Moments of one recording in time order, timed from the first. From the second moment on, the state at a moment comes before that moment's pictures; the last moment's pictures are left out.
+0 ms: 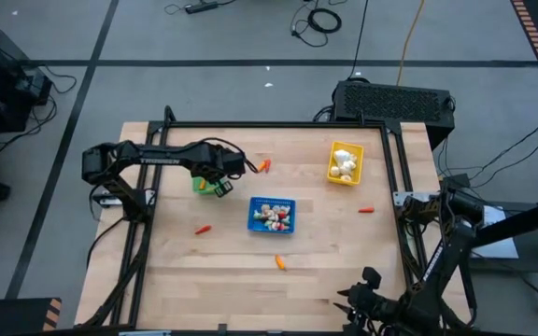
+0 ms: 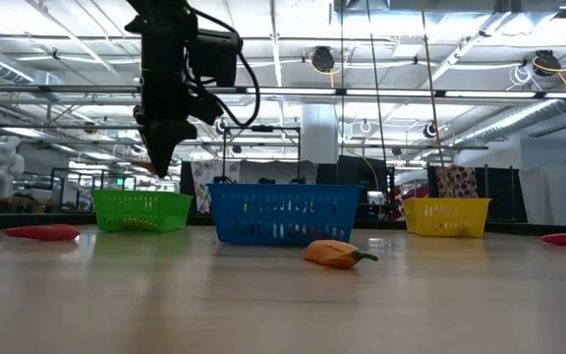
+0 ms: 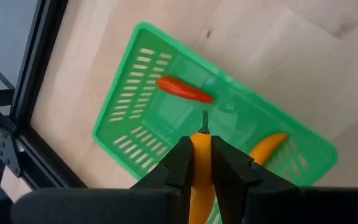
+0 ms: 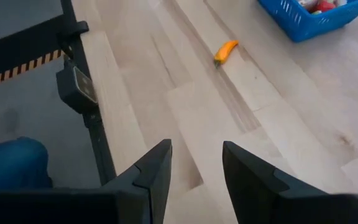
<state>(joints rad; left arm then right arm) 0.24 1.61 1.14 -1.08 -0.40 -0.36 1.08 1.81 1.40 -0.93 0.76 1.51</state>
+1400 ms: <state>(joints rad) -0.12 1.92 1.15 0.41 -0.23 0.02 1.05 1.81 1.40 -0.93 0.75 1.34</state>
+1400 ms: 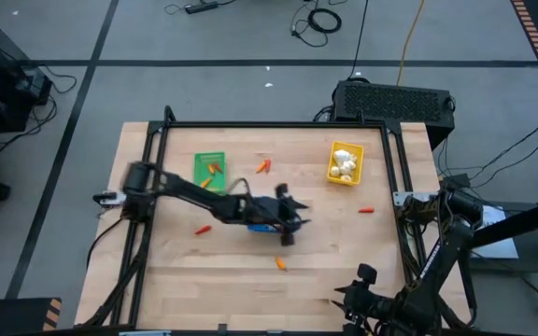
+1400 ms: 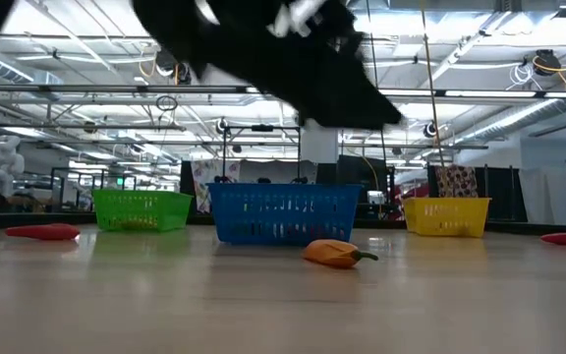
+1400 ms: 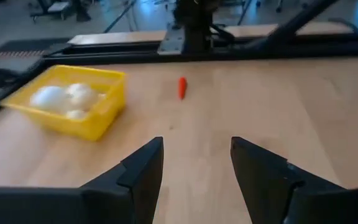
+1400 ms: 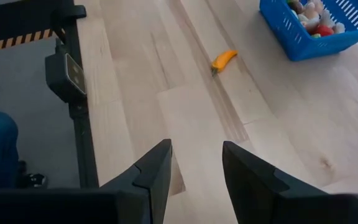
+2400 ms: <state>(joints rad) -0.01 2.75 2.17 0.22 -0.10 0.01 1.09 1.79 1.40 -1.01 0.76 1.29</state>
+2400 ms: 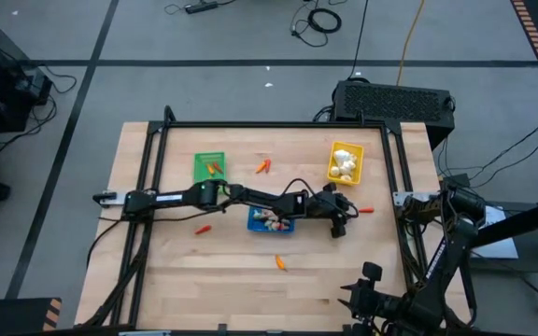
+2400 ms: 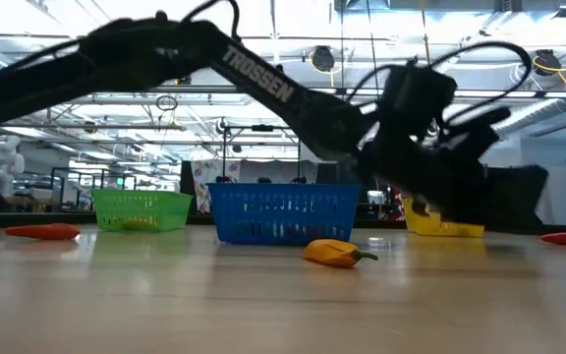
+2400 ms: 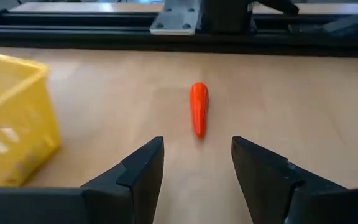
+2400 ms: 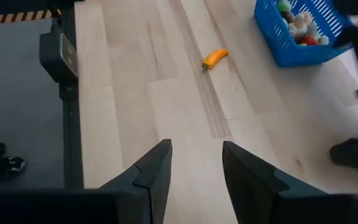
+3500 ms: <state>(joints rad) 0.04 2.91 2.36 0.27 0.02 0.01 1.02 1.79 1.40 -1.17 0.76 1.27</state>
